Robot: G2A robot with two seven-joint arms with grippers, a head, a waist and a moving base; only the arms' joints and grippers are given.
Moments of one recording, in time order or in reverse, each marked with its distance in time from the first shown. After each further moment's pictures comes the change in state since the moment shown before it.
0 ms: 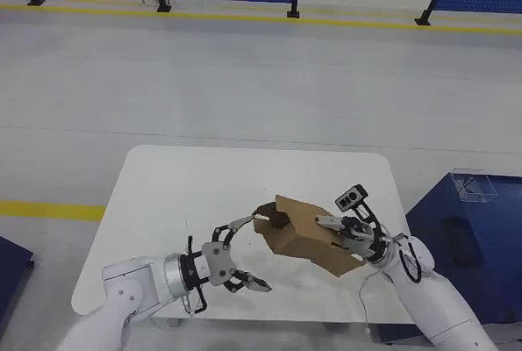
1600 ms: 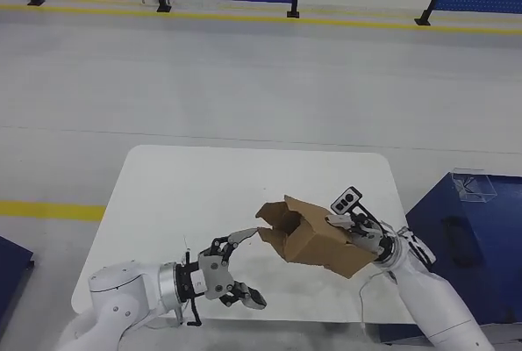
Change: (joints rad) left arm 0.042 0.013 -0.029 -0.105 0.286 0.066 -0.079; right arm -0.020 -0.032 0.071 -0.023 0.036 0.216 0.086
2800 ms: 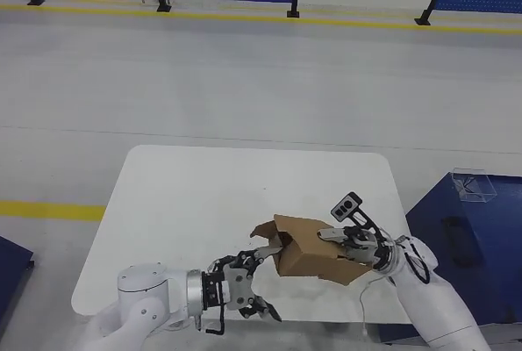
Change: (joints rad) left arm -0.059 -0.021 0.124 0.023 0.060 -0.003 0.033; right arm -0.037 -0.015 0.051 -0.006 -0.198 -0.079 0.039
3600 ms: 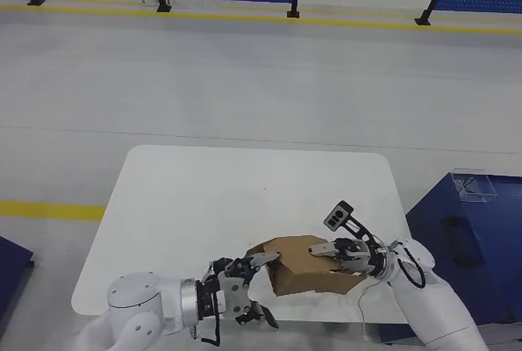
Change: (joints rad) left arm 0.052 0.008 -0.007 -0.057 0.109 -0.006 -0.018; right arm -0.011 -0.005 -0.017 -0.003 -0.090 0.043 0.056
